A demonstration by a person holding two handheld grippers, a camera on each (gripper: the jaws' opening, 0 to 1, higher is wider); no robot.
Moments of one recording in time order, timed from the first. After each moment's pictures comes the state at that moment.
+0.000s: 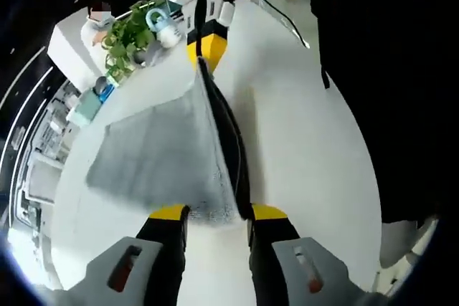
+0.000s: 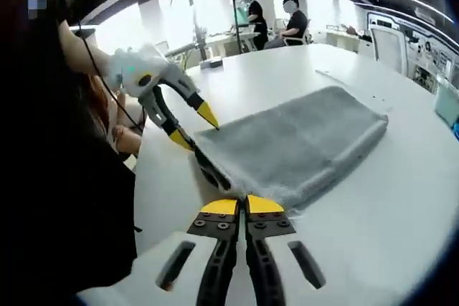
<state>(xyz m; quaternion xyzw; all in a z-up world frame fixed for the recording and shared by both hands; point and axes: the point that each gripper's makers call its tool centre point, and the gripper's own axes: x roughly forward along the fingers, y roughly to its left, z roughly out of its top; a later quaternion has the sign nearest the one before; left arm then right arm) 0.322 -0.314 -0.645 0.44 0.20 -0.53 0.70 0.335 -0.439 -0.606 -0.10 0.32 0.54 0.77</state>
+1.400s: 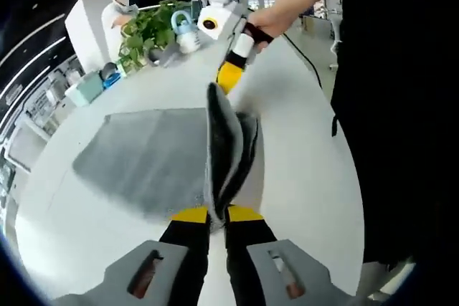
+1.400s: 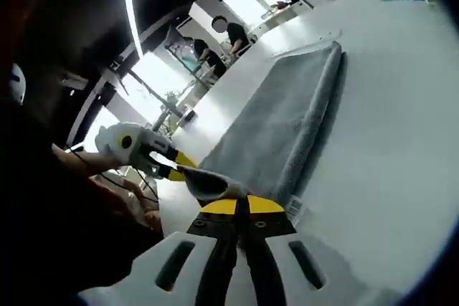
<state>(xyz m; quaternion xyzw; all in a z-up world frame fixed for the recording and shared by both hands) 0.337 -0.328 -0.629 0.27 0.27 -0.55 0.74 0.349 -0.455 -0.620 0.12 0.37 0.48 0.79</state>
